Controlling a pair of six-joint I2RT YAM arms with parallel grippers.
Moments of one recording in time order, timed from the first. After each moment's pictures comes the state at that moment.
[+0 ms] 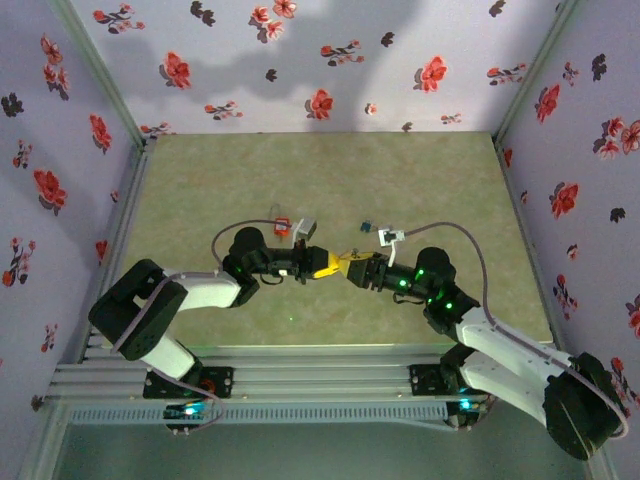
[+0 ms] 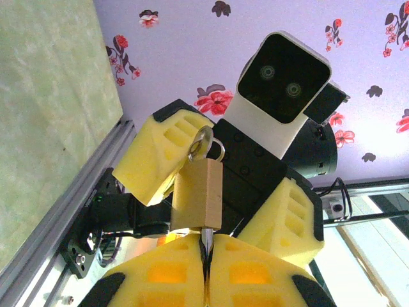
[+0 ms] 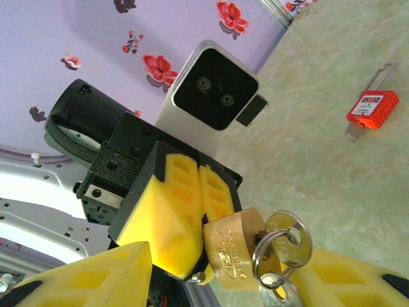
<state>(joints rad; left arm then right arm) -0.73 1.56 0.56 1.08 0.93 -1.51 0.64 0.89 0.33 0.44 -0.57 0.78</state>
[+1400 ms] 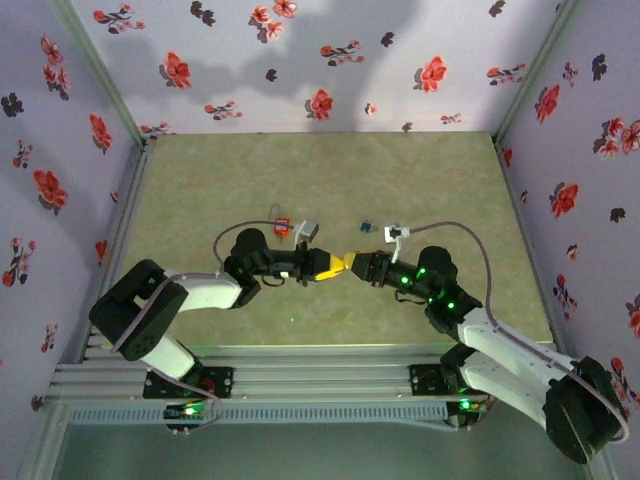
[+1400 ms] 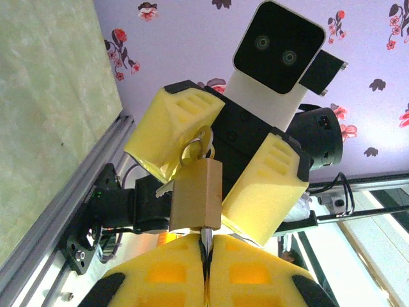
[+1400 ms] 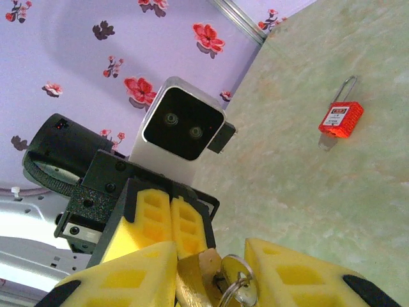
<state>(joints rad) -0.75 1.56 0.56 1.08 0.93 -1.50 0.61 0.87 0.34 0.41 -0.50 0.82</state>
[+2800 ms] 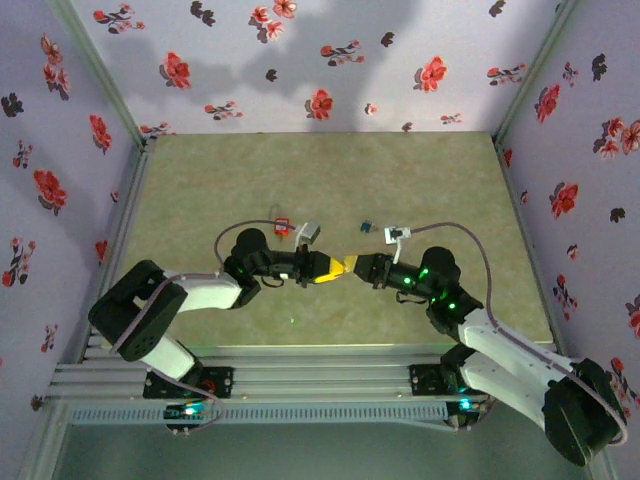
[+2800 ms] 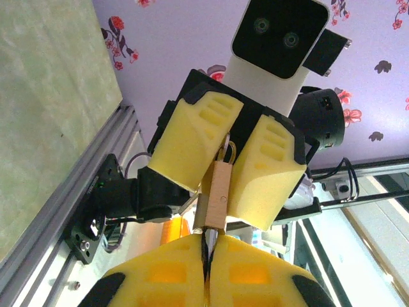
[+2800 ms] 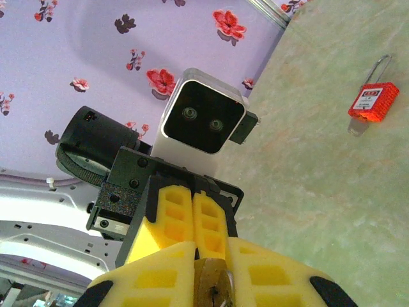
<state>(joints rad) -0.75 1.55 0.56 1.07 0.96 -1.47 0.60 0.86 0.33 0.45 -0.60 0.89</state>
